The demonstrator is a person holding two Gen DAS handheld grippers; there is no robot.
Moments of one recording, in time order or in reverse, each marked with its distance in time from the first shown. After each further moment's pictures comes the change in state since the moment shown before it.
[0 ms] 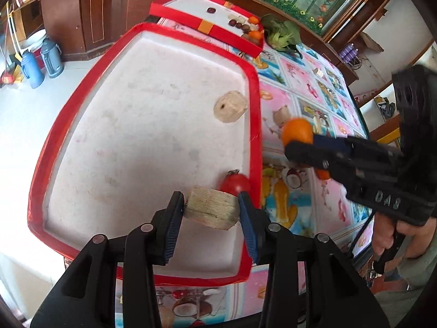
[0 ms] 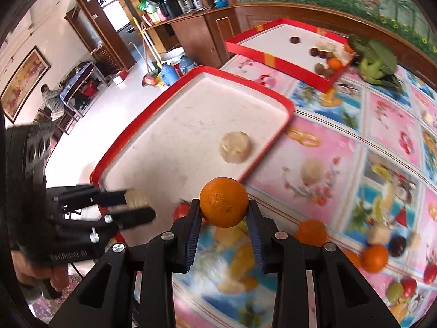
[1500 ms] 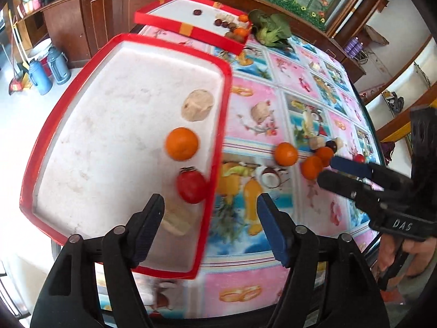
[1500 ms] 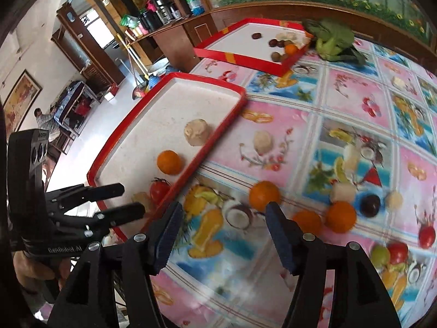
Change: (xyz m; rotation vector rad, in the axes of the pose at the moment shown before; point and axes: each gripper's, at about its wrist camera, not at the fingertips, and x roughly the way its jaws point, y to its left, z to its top) left arm 0.000 -0.068 -0.001 0.022 -0.021 0.083; right arm -0.050 -0.061 -0.054 0.136 -0.042 -0.014
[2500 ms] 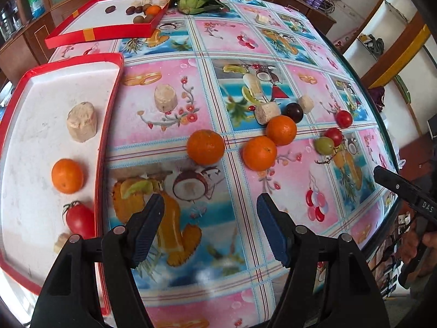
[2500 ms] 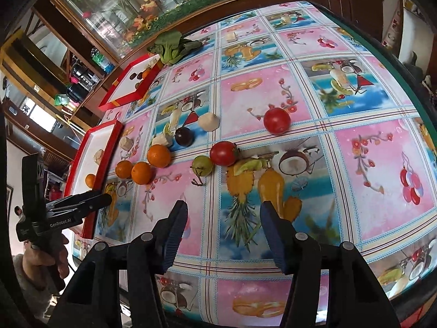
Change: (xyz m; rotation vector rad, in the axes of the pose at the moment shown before) left arm 0.060 -0.103 0.010 0.254 0.103 -0.022; right arm -0.102 -0.161 -0.128 0.447 -0.147 -0.154
